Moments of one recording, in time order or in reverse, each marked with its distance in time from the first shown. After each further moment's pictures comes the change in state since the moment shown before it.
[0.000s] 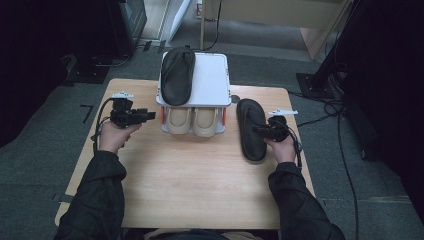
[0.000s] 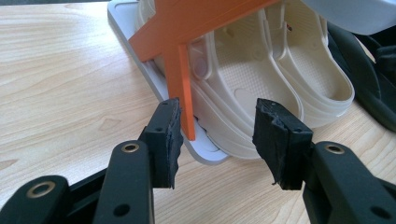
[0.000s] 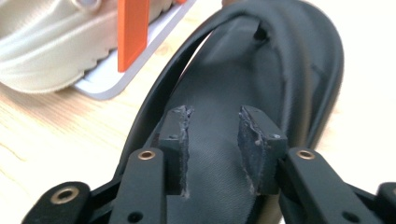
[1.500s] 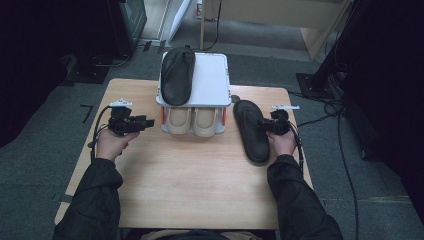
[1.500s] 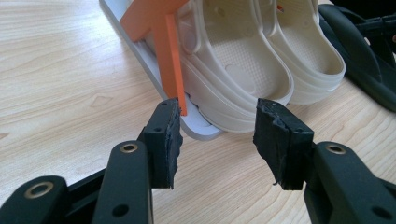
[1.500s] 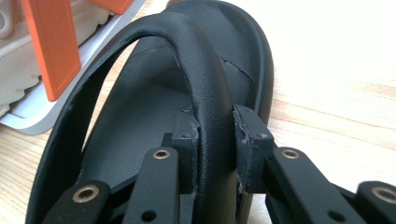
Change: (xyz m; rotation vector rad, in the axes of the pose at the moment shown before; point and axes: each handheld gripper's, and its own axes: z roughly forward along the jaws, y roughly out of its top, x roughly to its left) left arm -0.006 -0.021 -0.008 0.005 -0.011 0.015; right arm -0.029 0.008 0.021 0.002 -0.088 0.099
